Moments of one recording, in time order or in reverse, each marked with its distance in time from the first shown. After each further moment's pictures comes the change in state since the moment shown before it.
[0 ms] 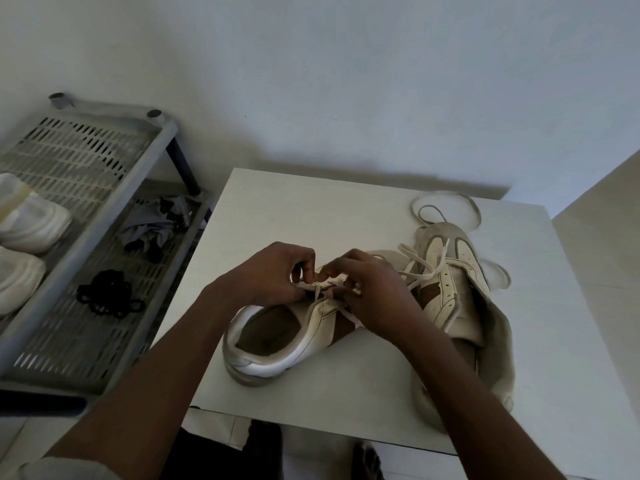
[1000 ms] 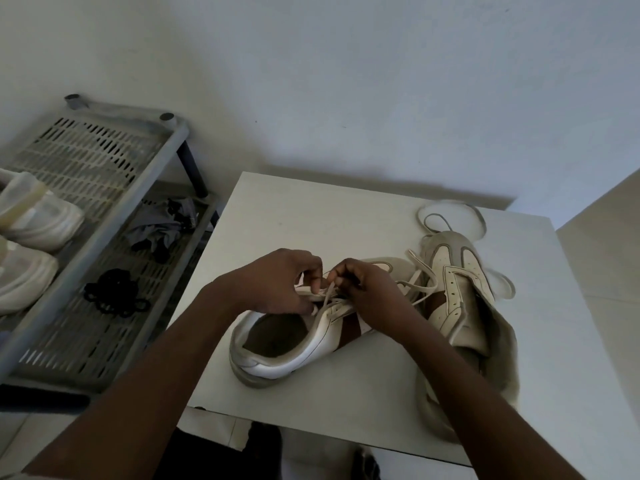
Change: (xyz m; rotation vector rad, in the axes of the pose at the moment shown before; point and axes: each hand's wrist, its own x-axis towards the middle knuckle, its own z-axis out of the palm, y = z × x) left_hand -0.014 0.018 -0.015 0.059 -0.106 -0.047; right_hand 0.018 0.011 0.016 0.245 -0.035 0.157
